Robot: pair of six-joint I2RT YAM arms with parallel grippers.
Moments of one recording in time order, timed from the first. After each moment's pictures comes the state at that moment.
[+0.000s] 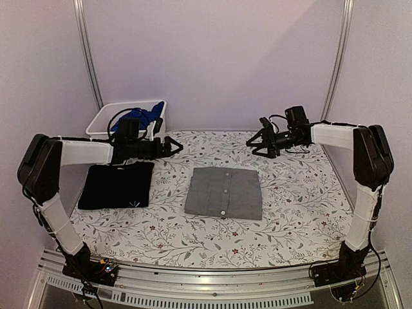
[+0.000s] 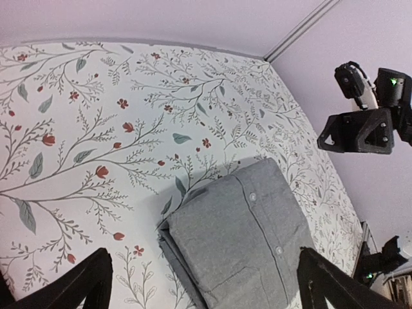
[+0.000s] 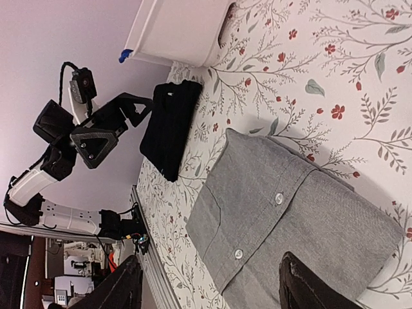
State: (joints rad) left arm -0.37 1.77 1.07 0.16 0.52 -0.40; right arm 0.29 2.00 1.47 -0.28 -0.98 0.44
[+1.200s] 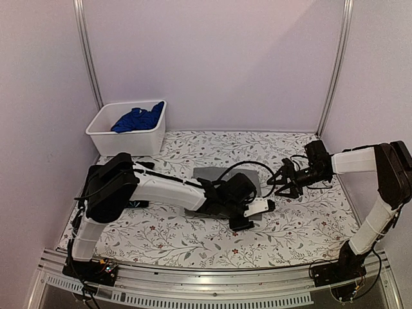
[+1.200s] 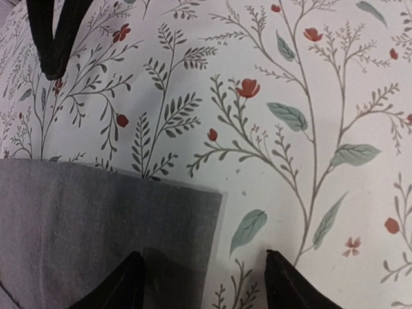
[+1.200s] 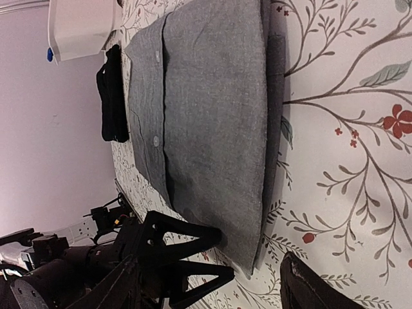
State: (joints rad) left arm -1.16 2.25 1.58 -0.20 0.02 0.42; right arm 0.20 1.66 0.87 -0.29 -0.89 0.51
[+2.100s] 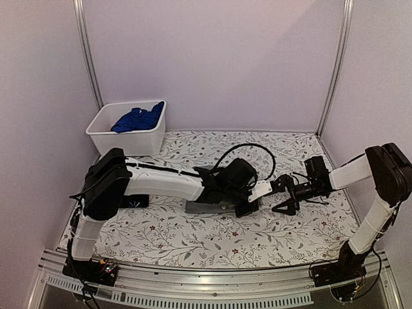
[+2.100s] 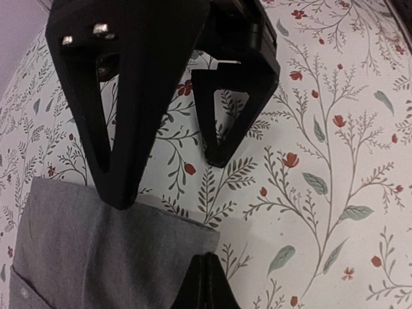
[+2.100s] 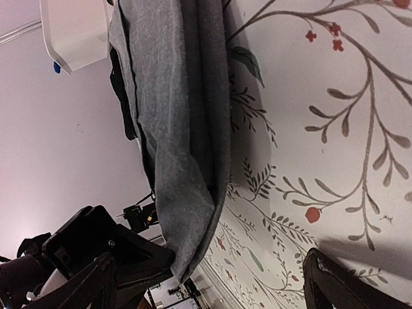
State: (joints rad) left arm -1.12 2.23 1.65 -0.18 0.04 0.34; right arm 0.21 1.68 0.66 0.00 -1.00 0.76
